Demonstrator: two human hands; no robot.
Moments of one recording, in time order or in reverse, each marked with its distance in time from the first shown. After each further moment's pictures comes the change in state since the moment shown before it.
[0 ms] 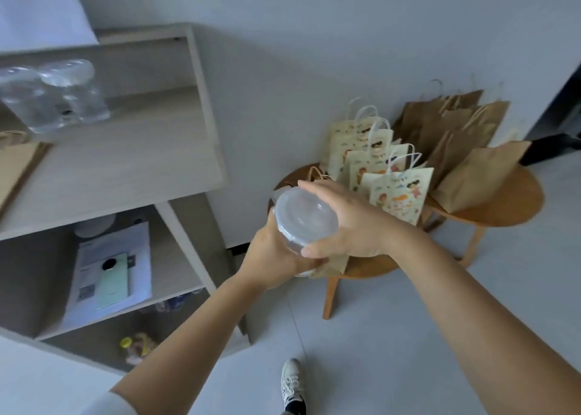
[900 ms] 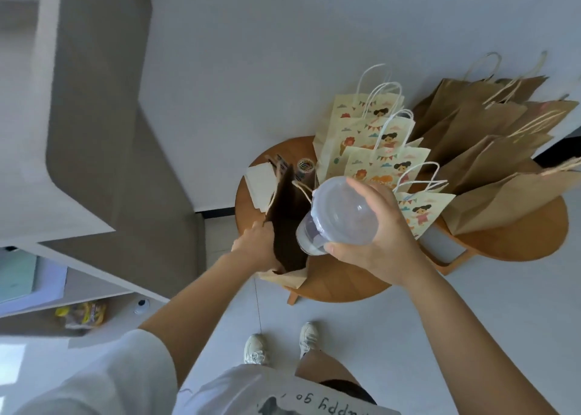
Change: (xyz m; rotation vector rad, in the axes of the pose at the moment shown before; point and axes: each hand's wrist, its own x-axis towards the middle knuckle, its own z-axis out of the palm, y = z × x) left_hand 0.205 -0.116 0.091 0.684 -0.403 -0.544; right_hand 0.106 0.177 -0.057 0.168 0.252 0.039
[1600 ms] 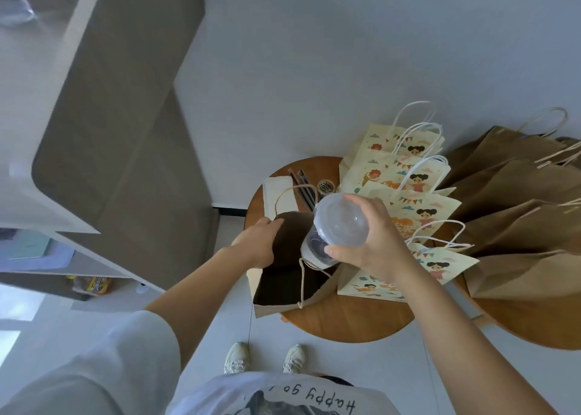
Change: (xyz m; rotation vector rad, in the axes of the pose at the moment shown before) left_hand 0.033 0.005 -0.021 -0.127 0.068 -0.034; right_hand 0.081 0.036 -0.014 -0.101 -0.264 0.007
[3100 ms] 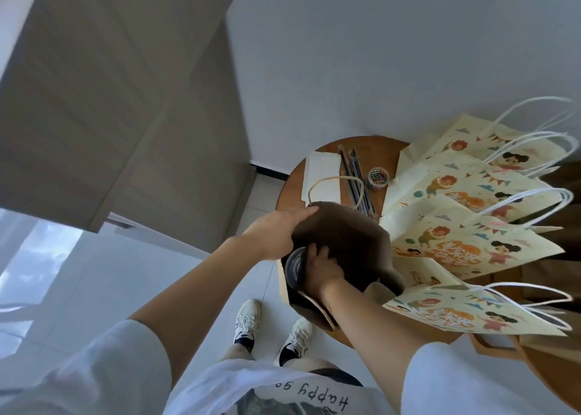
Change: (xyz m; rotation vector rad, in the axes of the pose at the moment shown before) left_hand 0.007 -0.019 -0.018 -0.289 -0.051 -0.059; right_hand 0.081 0.068 0.194 -0.725 -0.755 0.229
